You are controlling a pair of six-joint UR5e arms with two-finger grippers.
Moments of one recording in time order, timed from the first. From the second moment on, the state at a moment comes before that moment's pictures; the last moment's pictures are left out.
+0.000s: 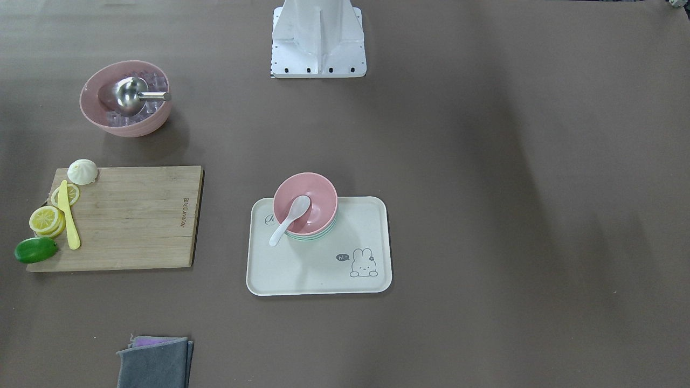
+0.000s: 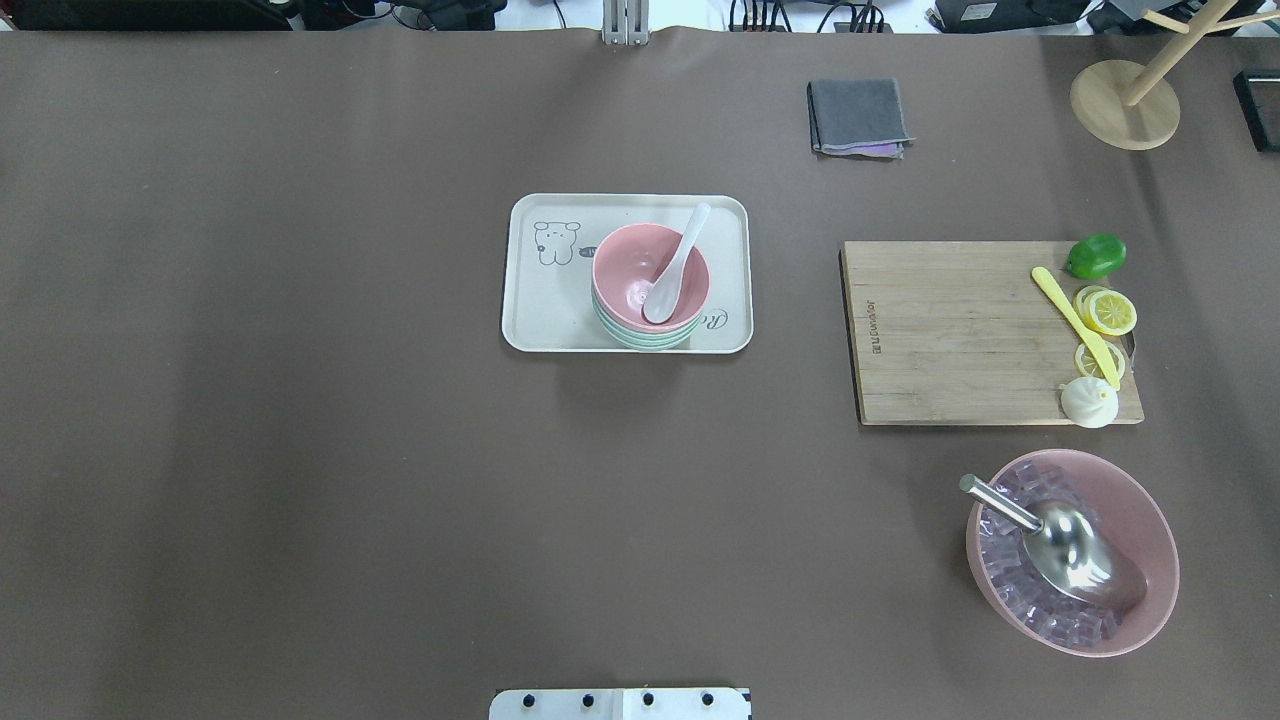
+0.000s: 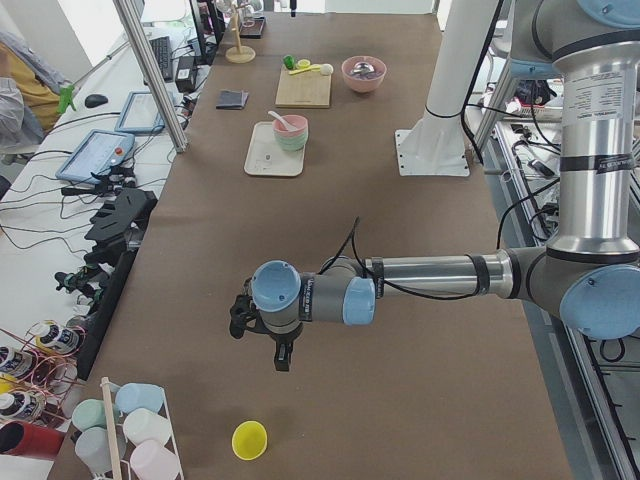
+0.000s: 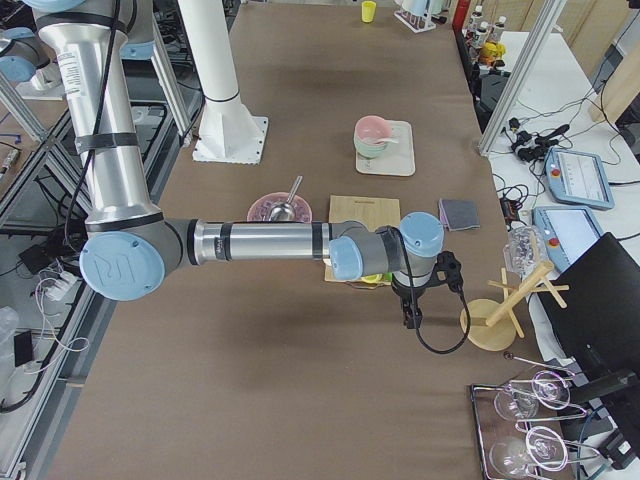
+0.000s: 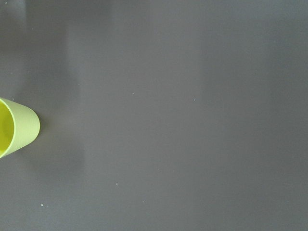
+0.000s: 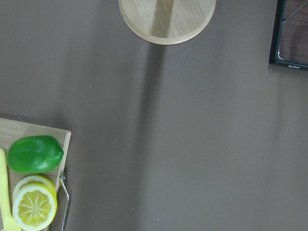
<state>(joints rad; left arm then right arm) -1.57 -1.49 -1.58 -1.68 -2.42 0.01 1.49 -1.42 1.47 -1.40 2.34 0.04</state>
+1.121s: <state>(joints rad) -1.57 -1.56 -1.57 -1.56 -2.42 0.01 1.44 -1.47 1.52 -1.51 2.33 0.01</state>
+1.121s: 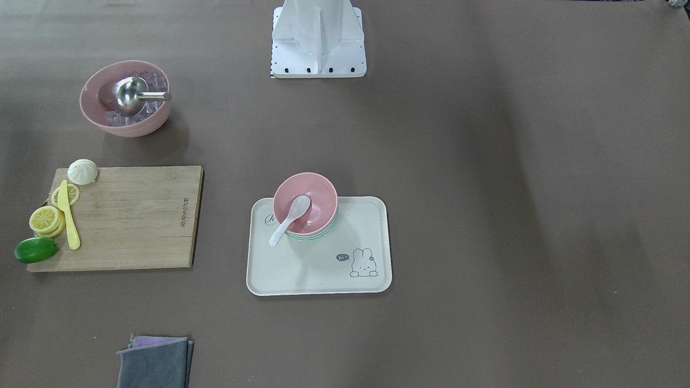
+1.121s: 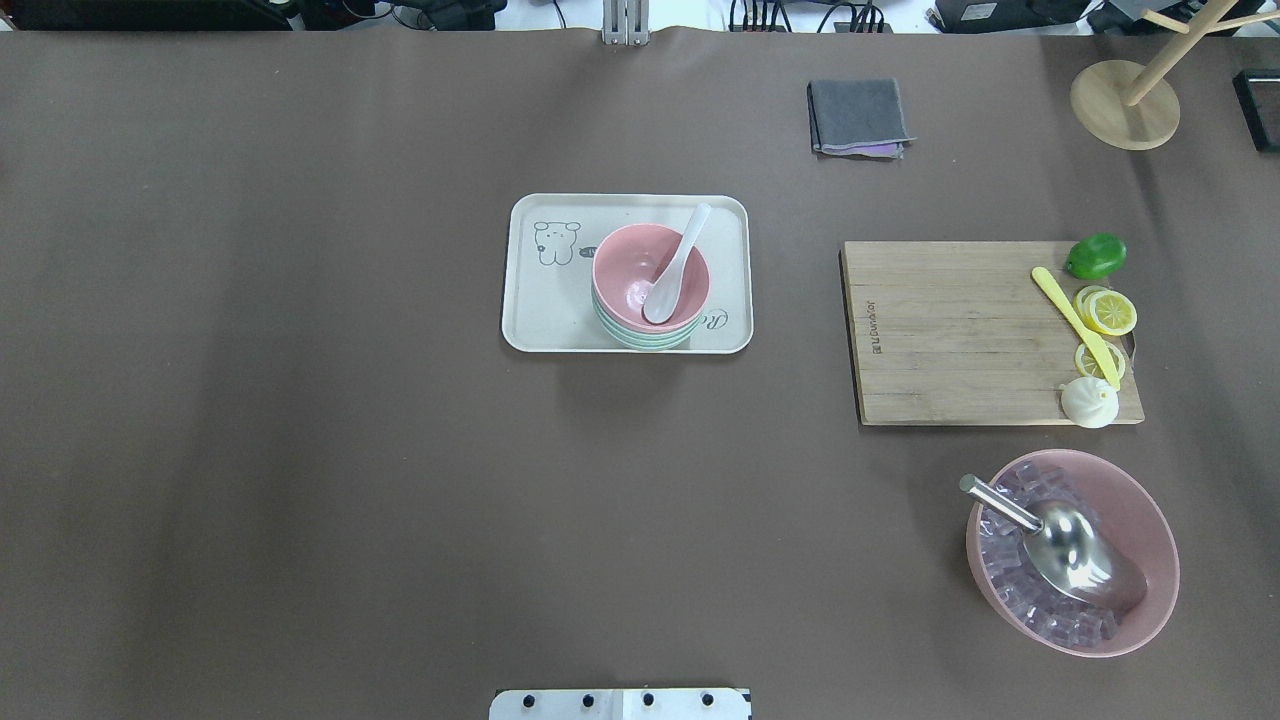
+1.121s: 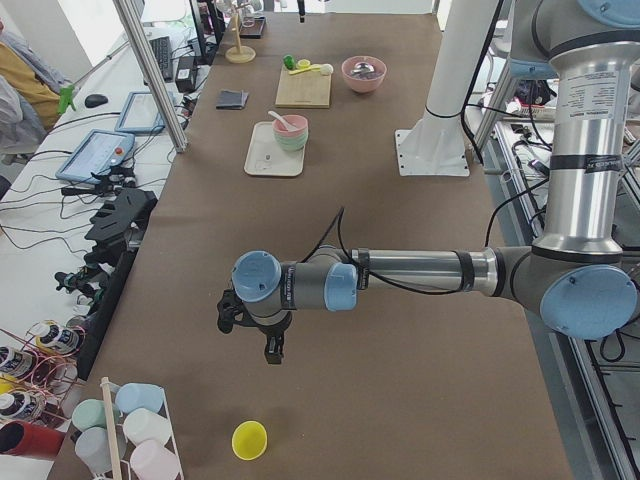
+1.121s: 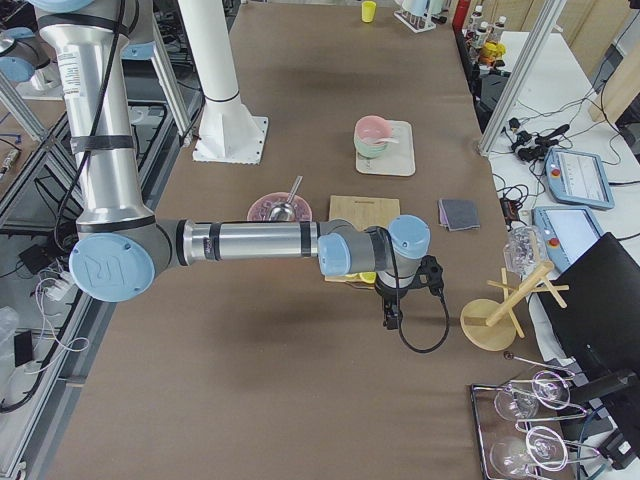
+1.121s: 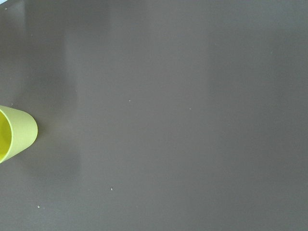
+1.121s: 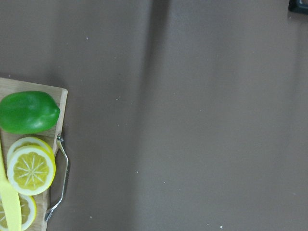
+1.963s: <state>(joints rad) -1.57 -1.56 -1.55 -1.56 -2.41 0.02 1.45 -1.46 1.53 -1.56 2.32 -0.02</state>
